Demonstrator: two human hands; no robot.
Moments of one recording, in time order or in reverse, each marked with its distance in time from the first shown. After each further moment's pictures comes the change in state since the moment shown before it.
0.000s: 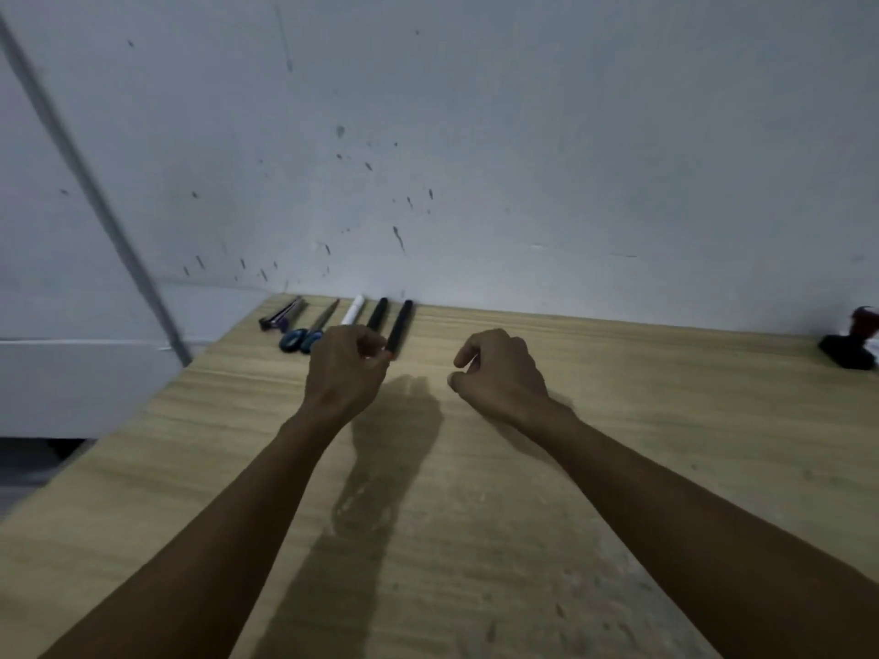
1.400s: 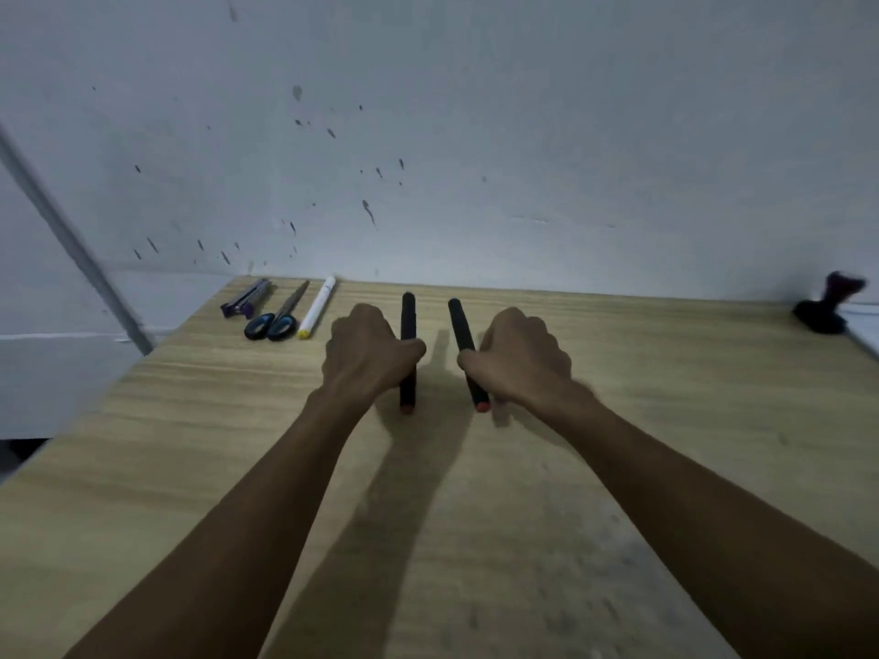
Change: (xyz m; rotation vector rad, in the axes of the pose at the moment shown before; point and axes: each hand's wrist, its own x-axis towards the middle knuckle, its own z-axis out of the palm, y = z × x) left_hand 0.006 0.036 0.026 0.082 -0.240 -0.225; right_hand -0.007 0.000 -0.024 -0.161 0.025 0.160
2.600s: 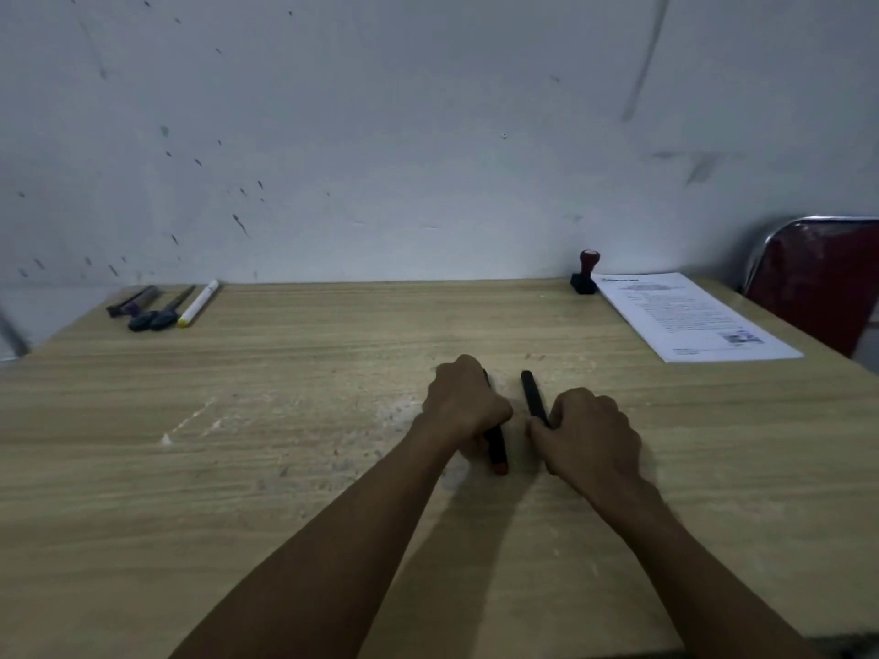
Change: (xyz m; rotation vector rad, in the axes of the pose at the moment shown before) left_hand -0.233 0.162 0.143 0.013 -0.398 0.175; right_hand -0.211 0.226 -0.121 -0.237 0.274 0.255
